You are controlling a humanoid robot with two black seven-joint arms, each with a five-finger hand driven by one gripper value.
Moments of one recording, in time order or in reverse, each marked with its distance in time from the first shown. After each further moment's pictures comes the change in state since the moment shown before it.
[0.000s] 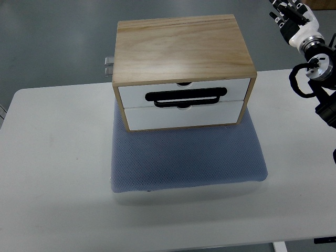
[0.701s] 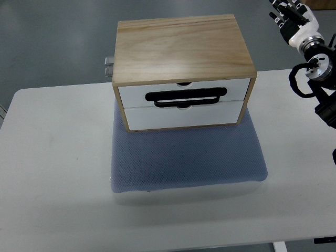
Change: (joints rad) left arm 0.000 0.000 -0.005 -0.001 -0.002 0.000 0.000; right arm -0.001 0.001 0.003 0.000 0.001 -0.002 0.000
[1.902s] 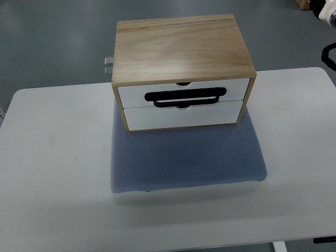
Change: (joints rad) left arm 0.000 0.000 0.000 0.000 0.000 0.000 0.000; right arm 0.222 -0.233 -0.534 0.026 -0.001 -0.004 -0.007
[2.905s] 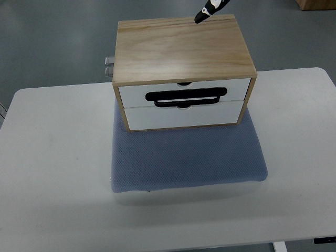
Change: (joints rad) left arm 0.000 0.000 0.000 0.000 0.000 0.000 0.000; right arm 0.575 -0.099 -0.558 0.561 -0.330 0.537 -0.034
